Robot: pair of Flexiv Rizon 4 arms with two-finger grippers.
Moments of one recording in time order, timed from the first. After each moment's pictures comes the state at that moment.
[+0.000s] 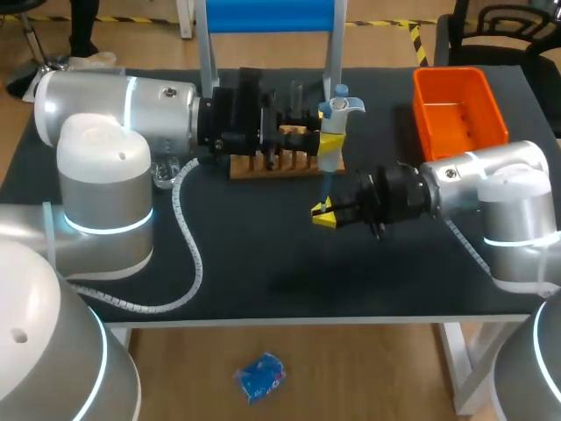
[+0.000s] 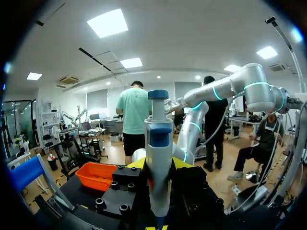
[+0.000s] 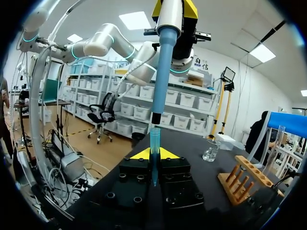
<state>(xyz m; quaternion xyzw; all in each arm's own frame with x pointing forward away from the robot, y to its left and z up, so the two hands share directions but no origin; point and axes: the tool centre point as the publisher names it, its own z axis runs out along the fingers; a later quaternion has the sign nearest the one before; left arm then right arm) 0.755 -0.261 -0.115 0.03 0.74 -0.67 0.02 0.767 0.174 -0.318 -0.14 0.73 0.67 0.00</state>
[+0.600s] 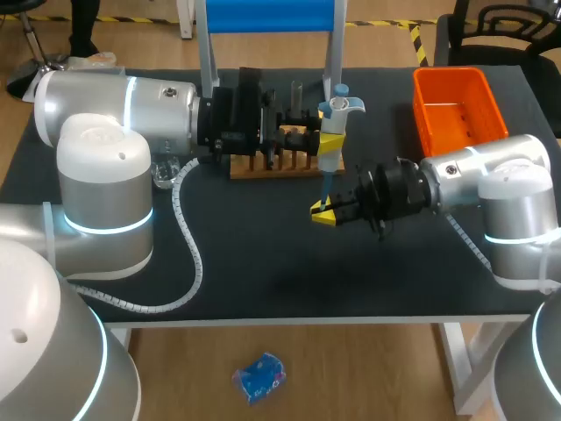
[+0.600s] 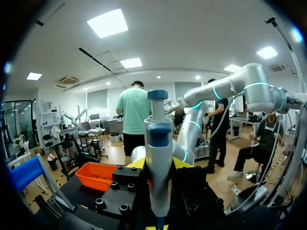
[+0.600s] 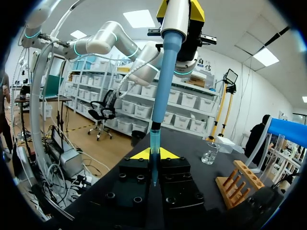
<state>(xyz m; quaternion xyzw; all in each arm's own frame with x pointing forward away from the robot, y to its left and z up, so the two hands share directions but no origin) 0.755 -0.261 -0.115 0.03 0.74 -0.67 0.02 0.766 0.175 -0.312 -0.16 0.73 0.66 0.01</state>
